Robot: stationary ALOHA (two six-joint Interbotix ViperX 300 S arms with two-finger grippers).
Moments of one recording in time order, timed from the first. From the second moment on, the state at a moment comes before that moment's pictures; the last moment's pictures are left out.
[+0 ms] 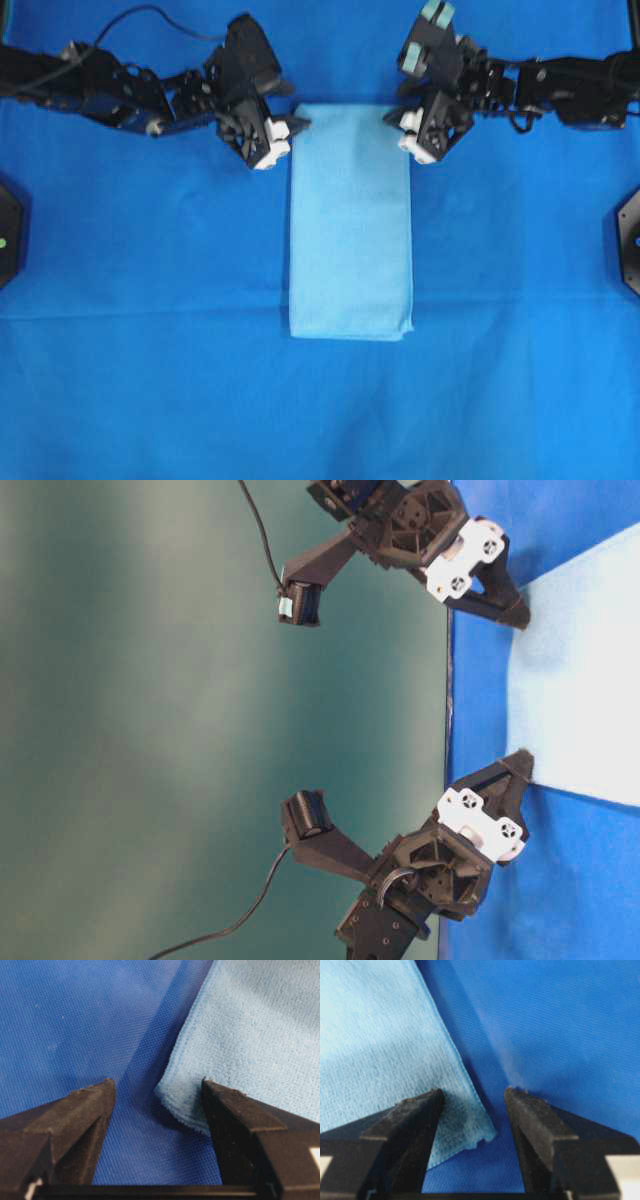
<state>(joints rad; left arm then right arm) 0.40 0.33 0.68 -0.03 -0.42 0.01 -0.51 0.18 0.76 -0.40 -0.15 0.37</state>
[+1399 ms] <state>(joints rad) 0.47 0.27 0.64 -0.02 -0.40 0.16 -0.57 0.11 0.71 -0.44 -0.02 0.37</state>
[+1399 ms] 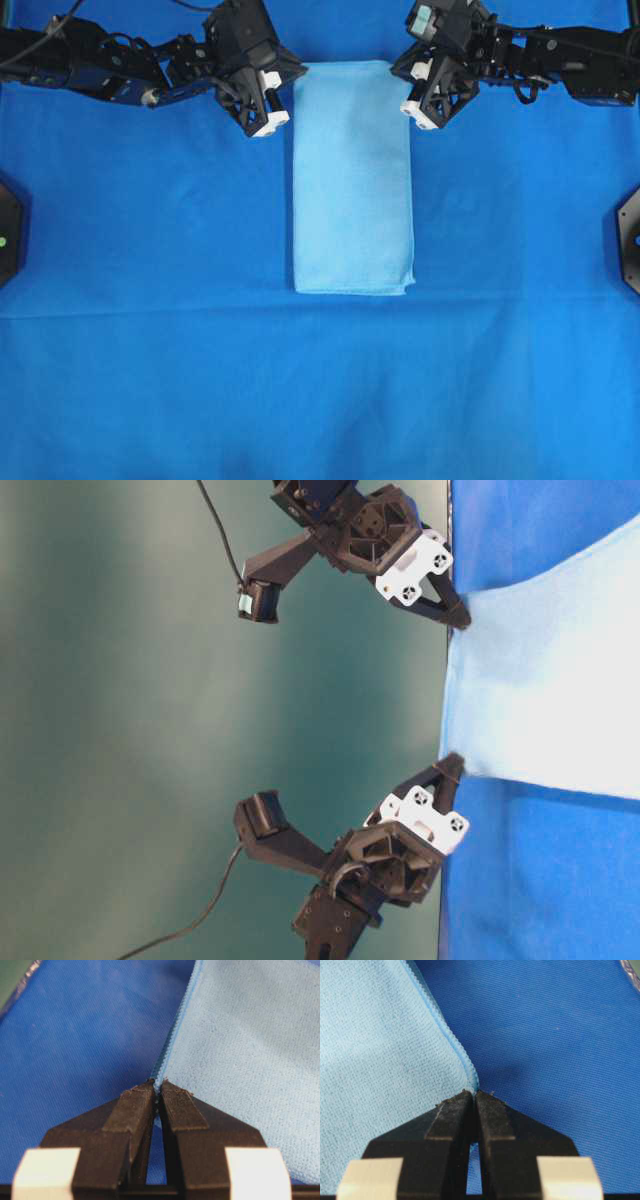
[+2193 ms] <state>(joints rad) 0.16 0.00 0.76 -0.02 -0.19 0.16 -0.26 -0.21 0.90 -0.35 0.08 0.51</state>
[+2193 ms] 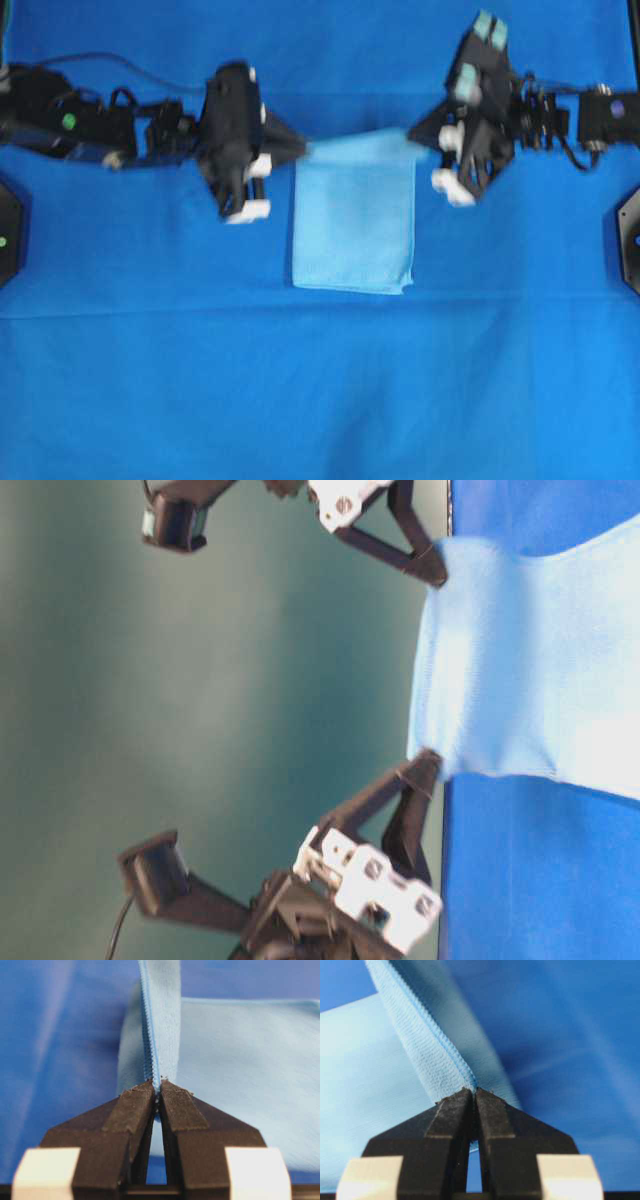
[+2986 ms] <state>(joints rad) -0.09 0.15 0.78 -0.04 -0.26 0.10 0.00 -0.07 0.90 -0.35 0.09 0.66</state>
